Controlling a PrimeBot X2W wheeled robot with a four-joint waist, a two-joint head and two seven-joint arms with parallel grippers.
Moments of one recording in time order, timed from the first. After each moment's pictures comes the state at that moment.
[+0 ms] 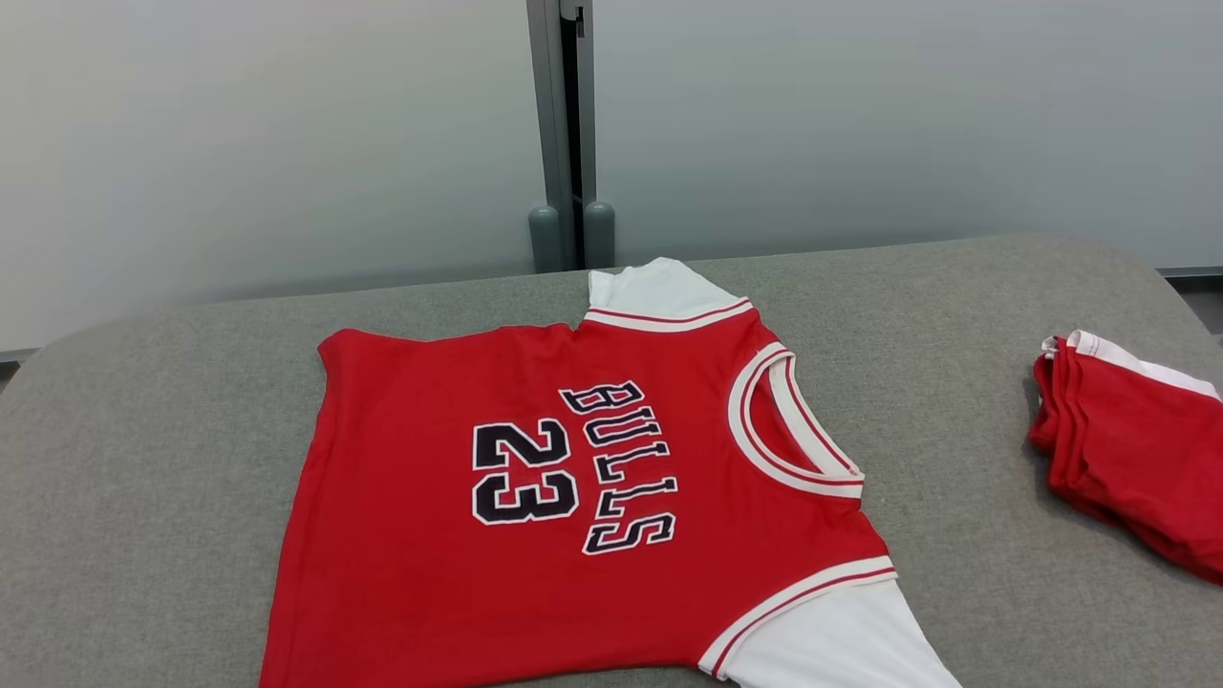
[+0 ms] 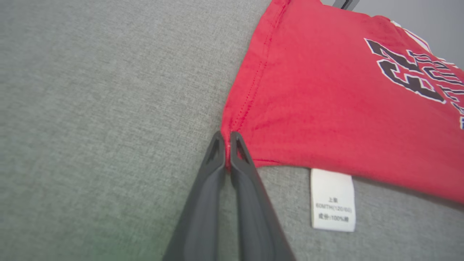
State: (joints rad) left arm 0.06 0.08 0.12 0.73 -0.38 -0.13 -0.27; right arm 0.26 -0.05 0.02 0.34 0.43 0.13 -0.26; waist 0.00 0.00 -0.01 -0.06
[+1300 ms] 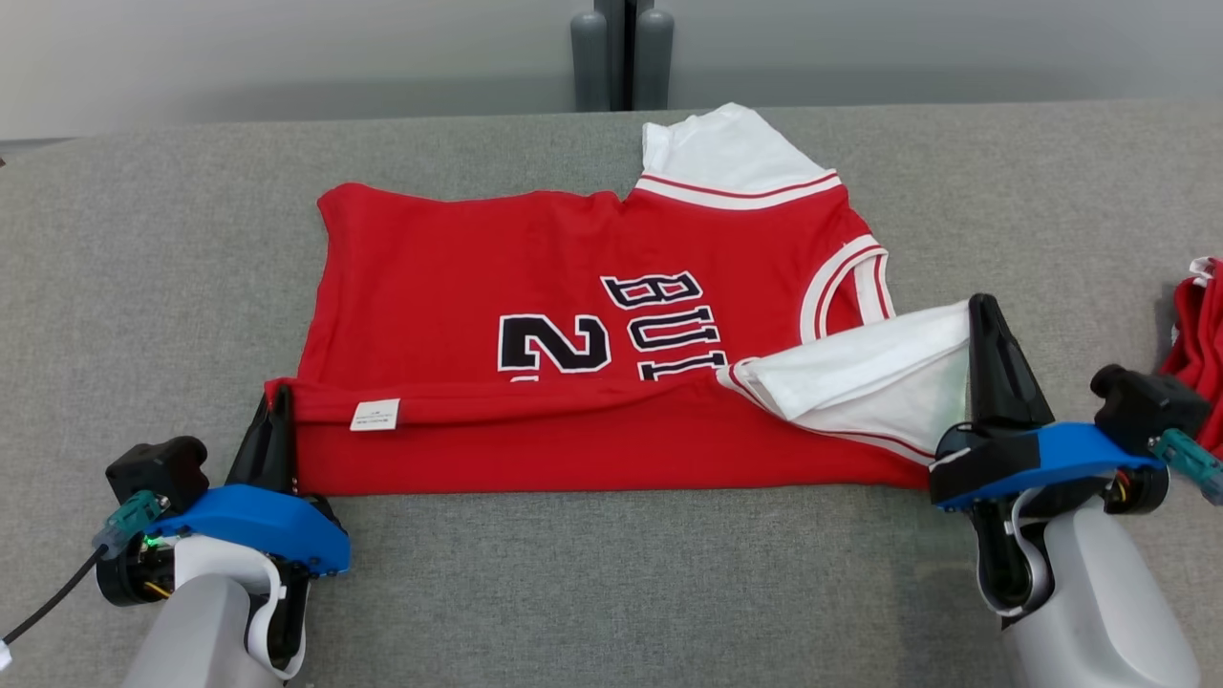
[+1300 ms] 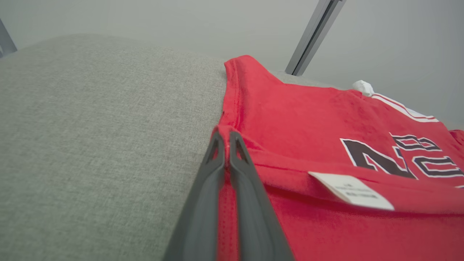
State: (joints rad) left arm -0.38 0.20 -0.13 0.72 -0.49 -0.13 -0.26; right arm -0.39 -0.05 -0.04 0.47 0.35 0.13 -0.26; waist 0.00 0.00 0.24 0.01
